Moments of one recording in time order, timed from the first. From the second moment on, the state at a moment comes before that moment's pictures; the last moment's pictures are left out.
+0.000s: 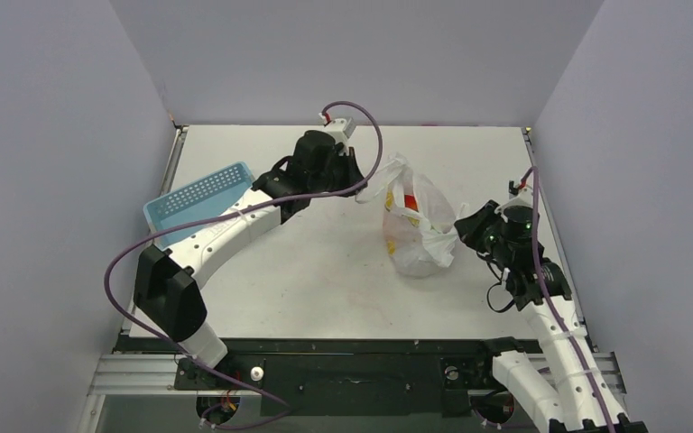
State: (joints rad) left arm -0.68 1.61 1.42 -0.28 0.12 -0.53; right arm 0.12 0.79 0.74 -0.47 -0.10 0.63
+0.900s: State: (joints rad) left arm -0.60 2.18 2.52 -0.58 -0.36 -0.02; right arm 0.27 0.78 1.26 -0.72 0.28 0.36
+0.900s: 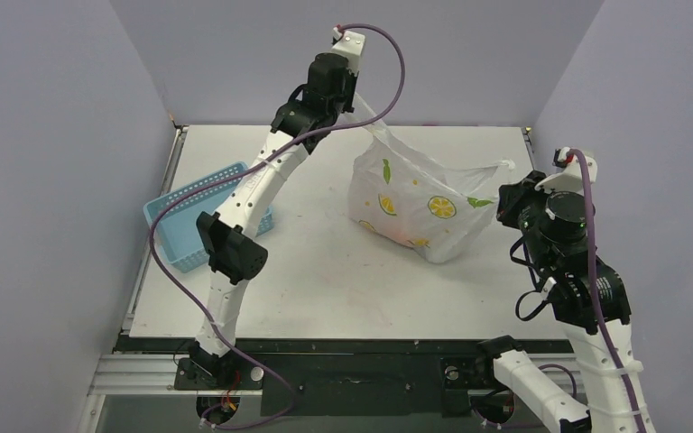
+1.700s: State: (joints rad) left arm -0.56 2.08 2.33 -0.78 -0.09 -0.12; right arm 0.49 0.59 0.89 -0.72 -0.14 0.36
